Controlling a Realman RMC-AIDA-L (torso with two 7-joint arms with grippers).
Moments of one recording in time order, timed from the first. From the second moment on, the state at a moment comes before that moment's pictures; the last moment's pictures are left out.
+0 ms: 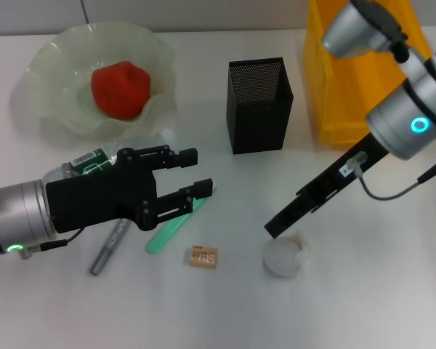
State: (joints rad) left arm -0.39 -2.07 1.06 0.53 1.54 1.56 -1.08; right arm 0.89 2.07 -1.08 -0.75 -2.42 -1.67 2.43
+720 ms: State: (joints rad) left arm -0.40 -2.07 1.06 0.52 1.54 1.57 -1.06; right arm 0.91 2.07 -1.12 -0.74 -2.45 -1.69 2.46
